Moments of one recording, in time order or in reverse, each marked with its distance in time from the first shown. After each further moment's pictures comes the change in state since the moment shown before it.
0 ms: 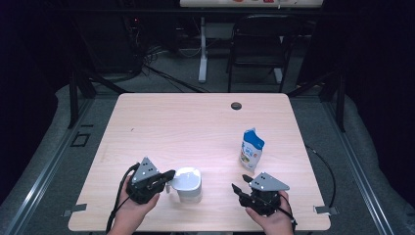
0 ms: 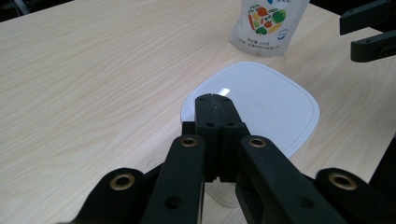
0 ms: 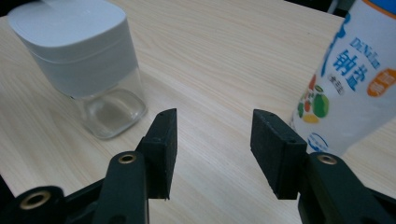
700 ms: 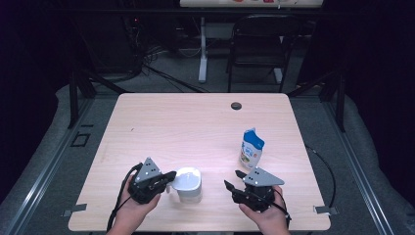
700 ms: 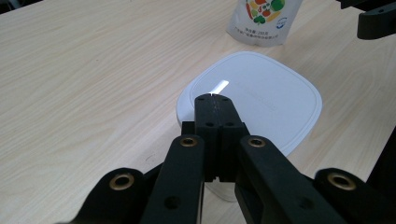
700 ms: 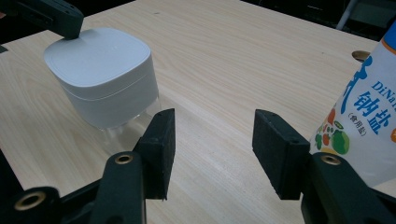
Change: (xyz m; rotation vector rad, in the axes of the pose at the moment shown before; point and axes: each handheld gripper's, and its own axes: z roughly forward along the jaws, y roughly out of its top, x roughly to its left) left arm 0.000 0.000 0.004 0.036 -0.011 0.023; right arm 0.010 0.022 0.003 -0.026 0.043 -0.001
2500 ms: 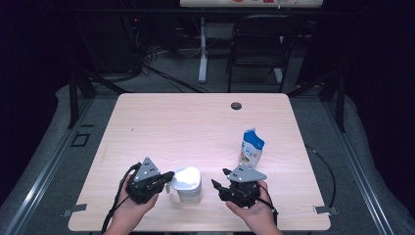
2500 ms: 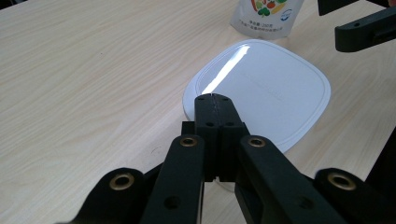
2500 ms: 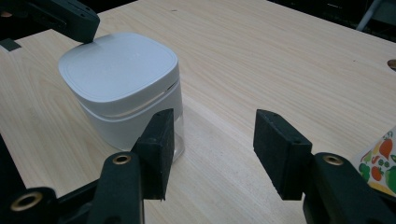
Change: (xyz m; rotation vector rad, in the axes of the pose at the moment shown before) left arm 0.003 0.000 -0.004 0.026 0.009 0.004; right arm 0.017 0.014 0.026 0.027 0.043 -0.033
